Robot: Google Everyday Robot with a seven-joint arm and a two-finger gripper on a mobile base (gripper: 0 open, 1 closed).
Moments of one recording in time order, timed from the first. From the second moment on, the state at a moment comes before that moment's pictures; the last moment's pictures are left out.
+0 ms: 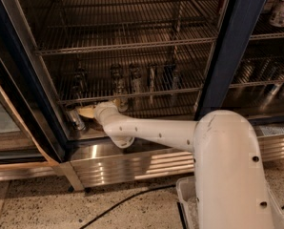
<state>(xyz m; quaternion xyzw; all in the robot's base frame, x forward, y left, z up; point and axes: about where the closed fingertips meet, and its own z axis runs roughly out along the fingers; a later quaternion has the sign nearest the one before) 0.787 0.185 0.599 -0.16 0.77 0.17 0.59</state>
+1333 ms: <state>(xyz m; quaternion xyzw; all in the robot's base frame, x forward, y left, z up) 0.788 0.182 0.594 -0.16 0.77 0.16 0.59</state>
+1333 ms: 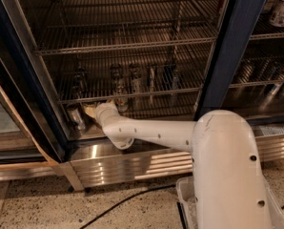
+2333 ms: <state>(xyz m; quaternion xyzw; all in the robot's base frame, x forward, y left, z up) 0.813 0.182 0.553 -0.18 0.77 0.15 0.59</state>
